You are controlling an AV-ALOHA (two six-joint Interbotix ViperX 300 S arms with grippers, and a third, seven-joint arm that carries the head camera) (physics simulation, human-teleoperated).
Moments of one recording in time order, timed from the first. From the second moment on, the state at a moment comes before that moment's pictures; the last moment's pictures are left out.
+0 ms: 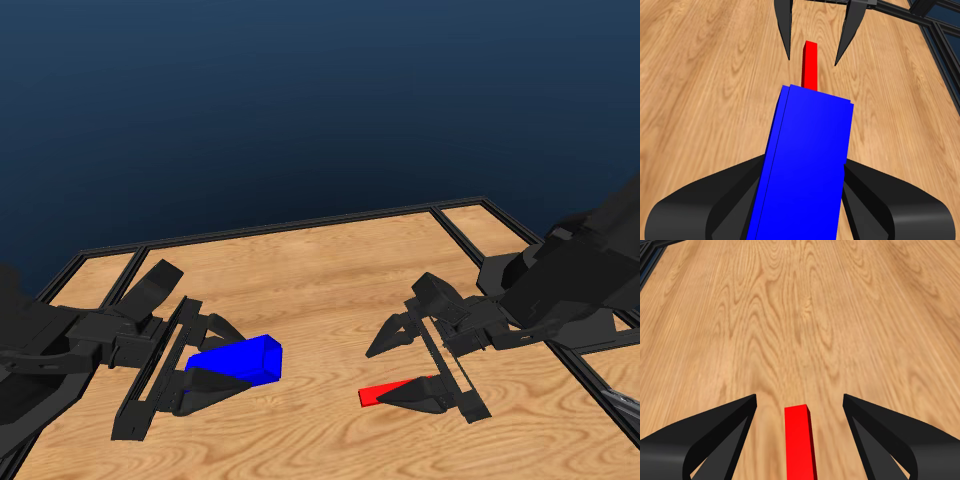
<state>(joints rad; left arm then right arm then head) -0.22 -0.09 0.96 -0.24 -0.35 -0.15 0.43 0.08 1.06 0.55 -0.68 0.01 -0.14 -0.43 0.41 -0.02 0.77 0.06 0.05</state>
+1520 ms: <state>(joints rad) -0.30 -0.08 0.96 -0.35 -0.42 -0.07 0.39 0.01 0.94 0.67 -0.61 -0.26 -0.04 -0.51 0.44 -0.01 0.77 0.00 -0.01</state>
